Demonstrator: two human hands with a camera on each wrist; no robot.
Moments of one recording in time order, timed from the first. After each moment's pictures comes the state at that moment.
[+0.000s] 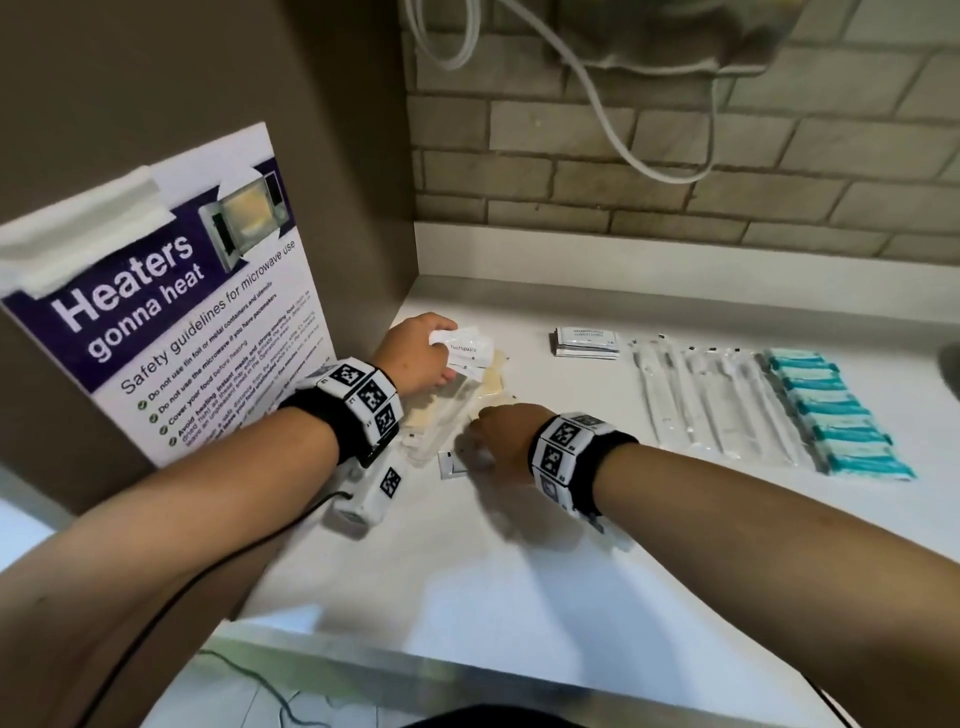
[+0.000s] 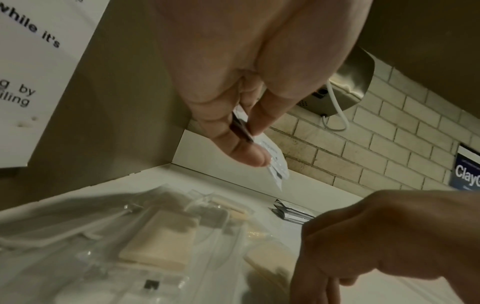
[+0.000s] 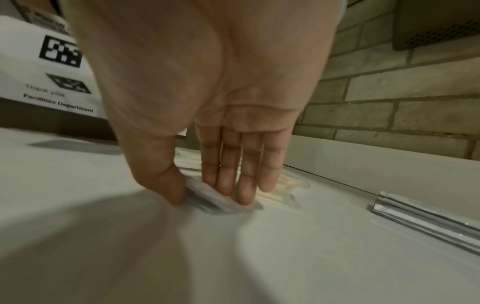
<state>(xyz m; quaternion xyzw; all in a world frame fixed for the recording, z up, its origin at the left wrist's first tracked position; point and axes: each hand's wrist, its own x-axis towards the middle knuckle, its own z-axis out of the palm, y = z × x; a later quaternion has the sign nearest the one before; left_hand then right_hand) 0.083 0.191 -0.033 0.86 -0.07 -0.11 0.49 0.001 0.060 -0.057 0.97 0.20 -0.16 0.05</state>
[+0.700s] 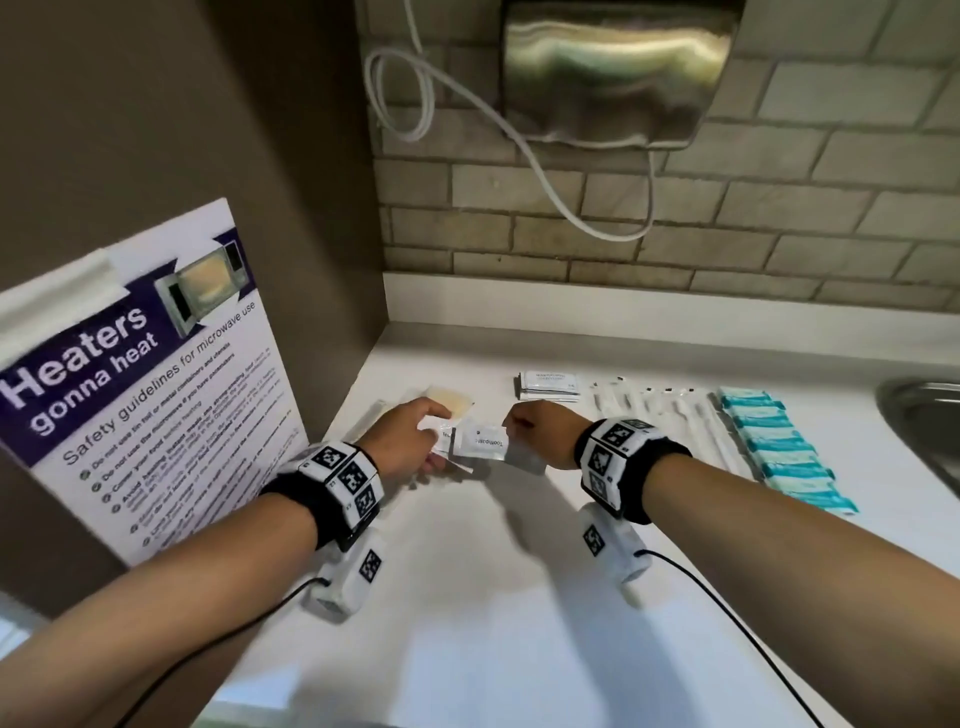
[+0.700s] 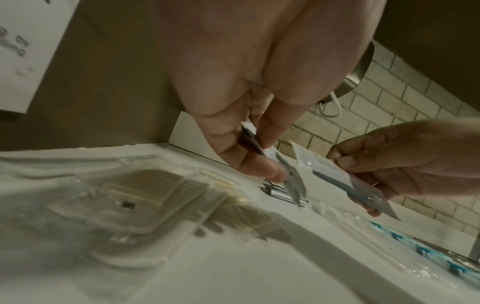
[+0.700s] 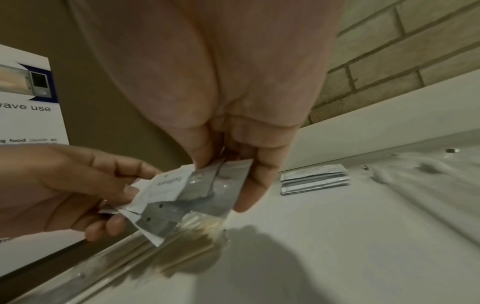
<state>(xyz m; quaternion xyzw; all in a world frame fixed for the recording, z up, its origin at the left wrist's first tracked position) 0.056 0.171 -0.054 0.84 -0.07 -0.21 0.50 0.013 -0.020 -0.031 0.95 -0.03 -0.11 -0.29</state>
